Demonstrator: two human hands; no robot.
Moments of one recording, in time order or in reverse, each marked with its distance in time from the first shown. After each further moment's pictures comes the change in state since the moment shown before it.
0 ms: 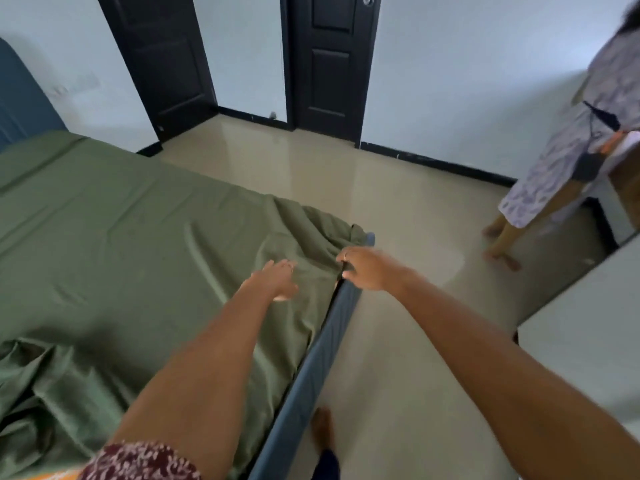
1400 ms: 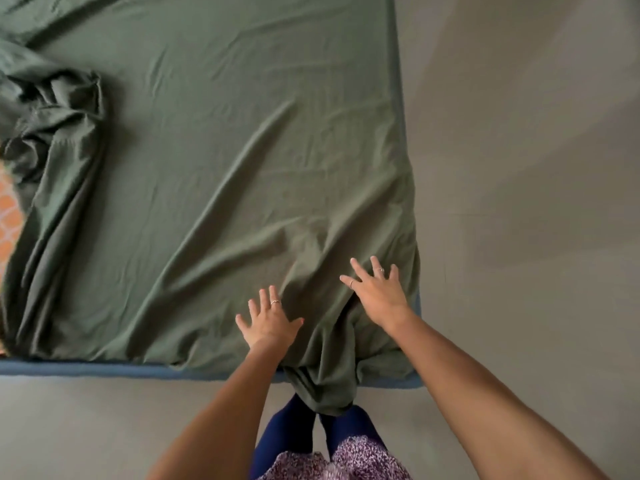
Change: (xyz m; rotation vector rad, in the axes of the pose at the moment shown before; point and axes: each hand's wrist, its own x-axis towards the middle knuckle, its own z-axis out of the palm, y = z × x) left_hand 0.373 0.063 0.048 -0.969 -0.179 -1.376; right_hand 0.521 0.159 0.079 -0.750 -0.473 -1.017
